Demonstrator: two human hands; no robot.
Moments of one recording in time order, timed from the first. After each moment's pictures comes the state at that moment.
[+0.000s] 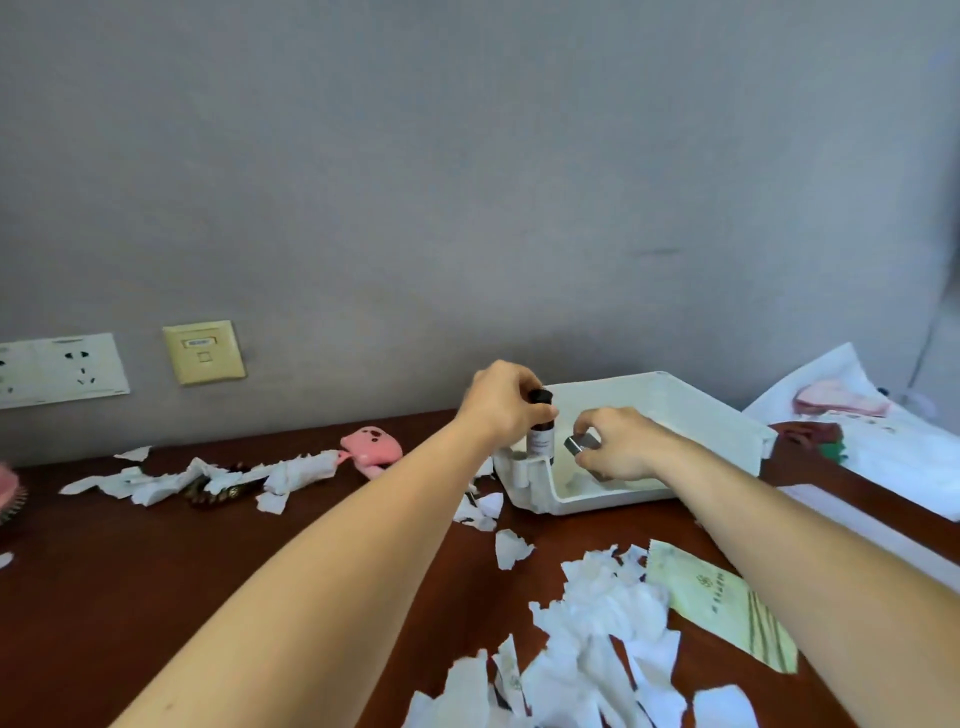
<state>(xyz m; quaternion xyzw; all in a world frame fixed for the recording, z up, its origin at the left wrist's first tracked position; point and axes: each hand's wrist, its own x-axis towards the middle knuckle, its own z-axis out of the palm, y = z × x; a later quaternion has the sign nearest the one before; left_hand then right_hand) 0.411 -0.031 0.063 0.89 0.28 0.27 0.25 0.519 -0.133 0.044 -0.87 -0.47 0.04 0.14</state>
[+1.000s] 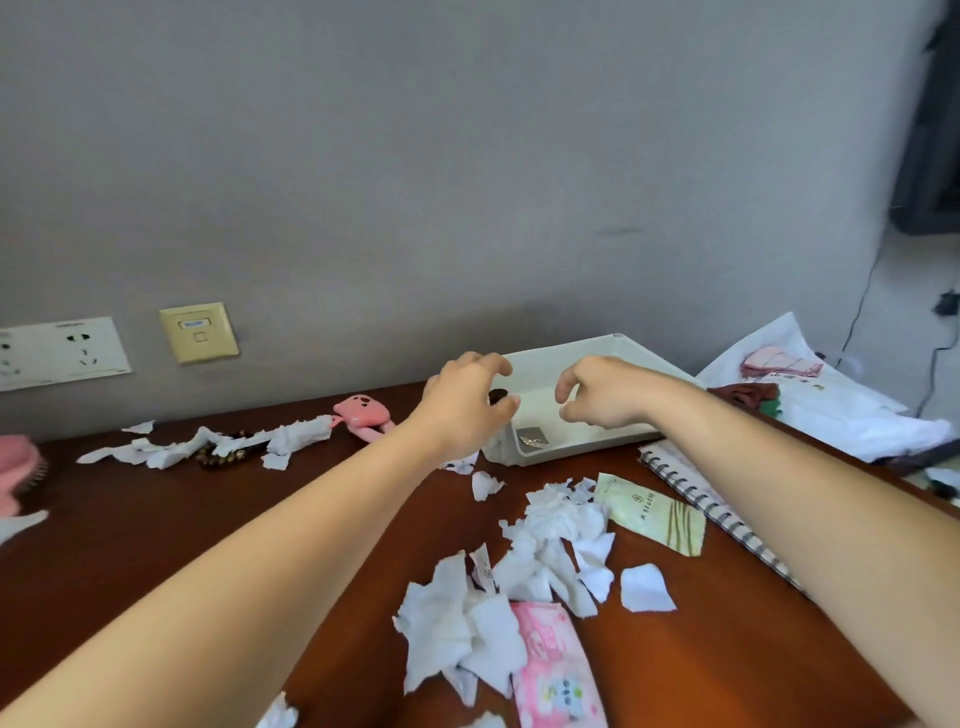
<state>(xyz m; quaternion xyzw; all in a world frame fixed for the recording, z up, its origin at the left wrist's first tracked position) 0.342 -0.090 0.066 0.94 0.24 0.21 0.12 0.479 -0.192 0.080 -0.86 -0.48 0.06 0.15</state>
